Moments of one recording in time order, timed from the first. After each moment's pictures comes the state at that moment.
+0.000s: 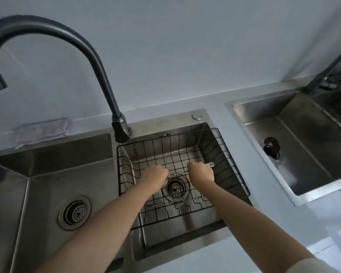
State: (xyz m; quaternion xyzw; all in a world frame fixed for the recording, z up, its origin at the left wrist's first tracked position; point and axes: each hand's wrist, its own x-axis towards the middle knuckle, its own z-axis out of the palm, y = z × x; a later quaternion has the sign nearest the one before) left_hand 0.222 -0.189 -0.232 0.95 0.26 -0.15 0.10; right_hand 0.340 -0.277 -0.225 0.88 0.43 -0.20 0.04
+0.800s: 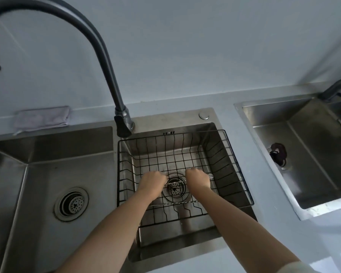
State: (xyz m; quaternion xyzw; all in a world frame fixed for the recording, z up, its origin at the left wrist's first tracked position) left_hand 0.215 -0.193 -0.257 0.94 0.28 -0.18 0.07; right_hand 0.334 -0.267 -0.249 0.84 0.48 -0.22 0.10
